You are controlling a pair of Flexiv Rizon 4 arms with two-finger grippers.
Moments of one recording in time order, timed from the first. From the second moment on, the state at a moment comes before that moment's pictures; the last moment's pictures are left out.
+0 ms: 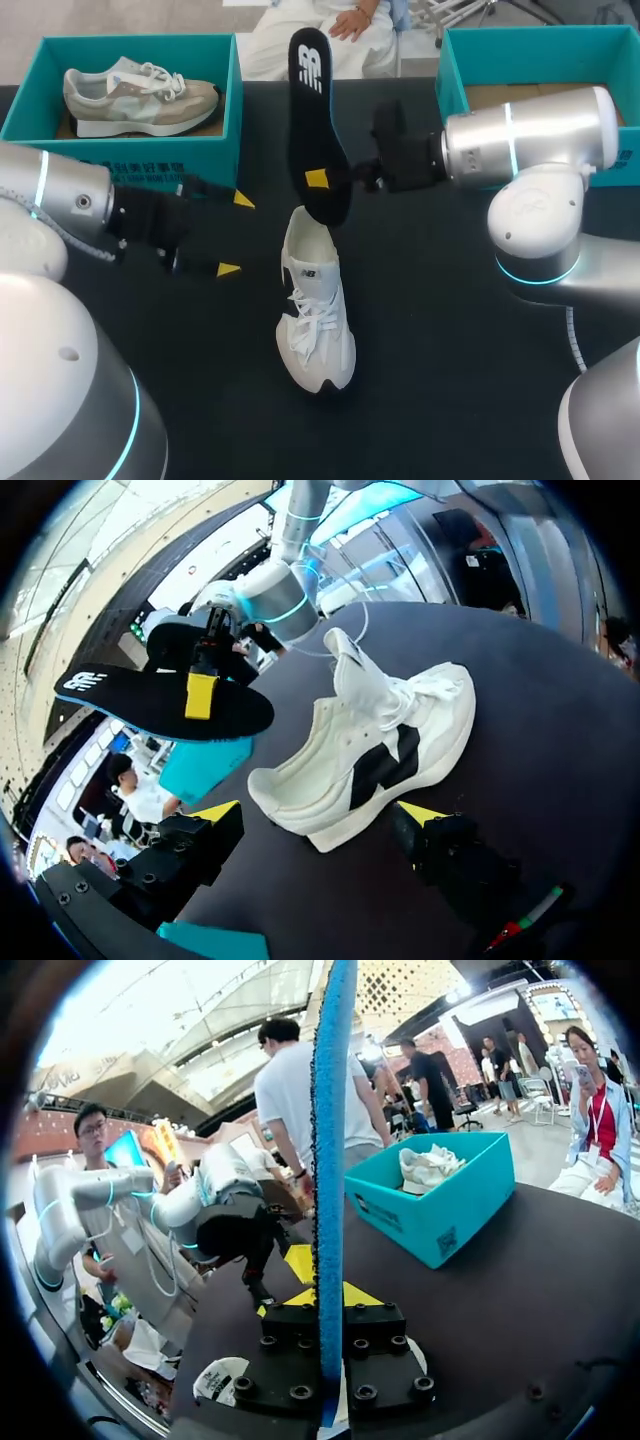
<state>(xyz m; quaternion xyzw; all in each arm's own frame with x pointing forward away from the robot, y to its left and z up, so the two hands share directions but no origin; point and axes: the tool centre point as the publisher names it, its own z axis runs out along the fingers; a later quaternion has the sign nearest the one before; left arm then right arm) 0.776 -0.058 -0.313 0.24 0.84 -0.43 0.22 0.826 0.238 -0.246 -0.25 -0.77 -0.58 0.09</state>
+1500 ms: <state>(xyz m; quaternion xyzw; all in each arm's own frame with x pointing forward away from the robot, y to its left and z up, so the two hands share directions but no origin) 0.792 -0.093 -0.344 0.14 0.88 -0.41 0.21 0.823 0.279 -0.306 -0.19 -0.75 -0.61 0.16</state>
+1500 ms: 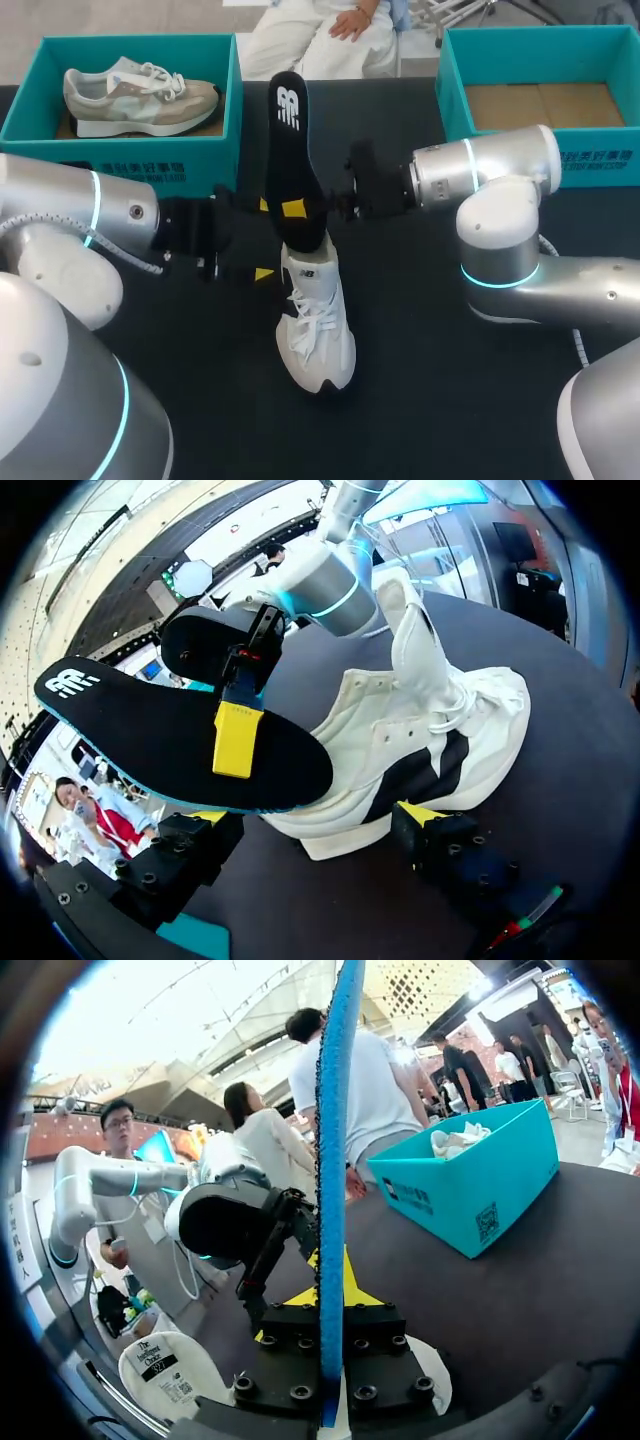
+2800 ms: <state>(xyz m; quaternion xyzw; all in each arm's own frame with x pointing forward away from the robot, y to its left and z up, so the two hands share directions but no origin) 0.792 -0.094 -0.345 0.14 0.88 -0.42 0.21 0.779 0.271 -0.358 -0.23 -0.77 -0.55 0.20</state>
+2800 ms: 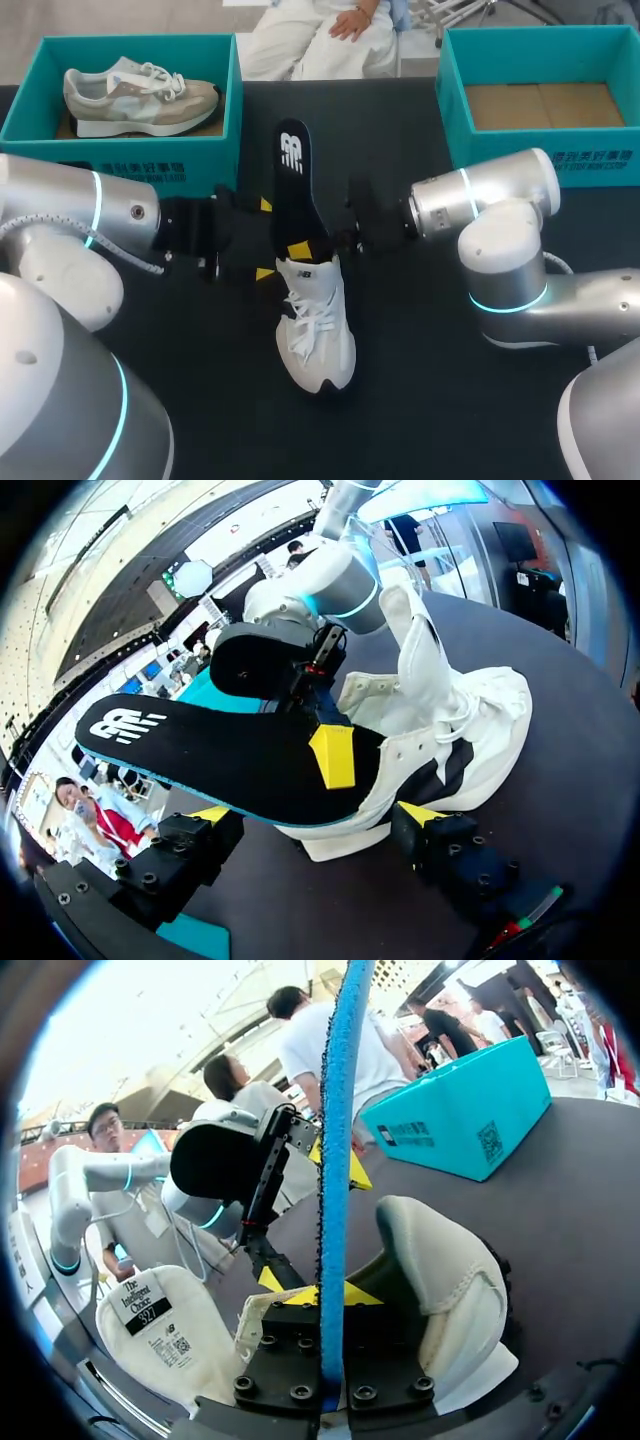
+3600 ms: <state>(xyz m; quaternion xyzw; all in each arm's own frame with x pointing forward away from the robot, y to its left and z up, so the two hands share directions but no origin) 0.792 -0.094 -0.345 0.14 0.87 -0.42 0.21 0.794 0.268 -0.319 -0.21 -0.79 -0.56 0.14</state>
